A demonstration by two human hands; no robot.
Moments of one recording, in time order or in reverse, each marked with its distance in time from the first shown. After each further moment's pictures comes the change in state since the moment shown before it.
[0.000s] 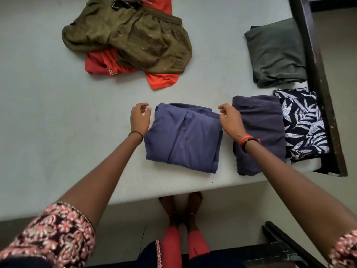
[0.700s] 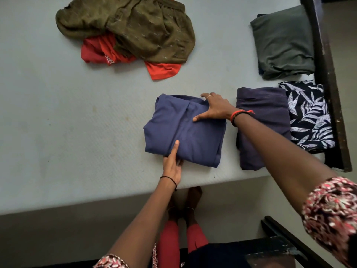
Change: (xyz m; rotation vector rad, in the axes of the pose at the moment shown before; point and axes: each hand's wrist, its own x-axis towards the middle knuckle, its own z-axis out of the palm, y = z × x) left_hand -0.145 -0.037 0.087 -1.159 -0.043 -0.667; right_hand 0.038 -0.025 0.023 -0.467 -0.425 -0.218
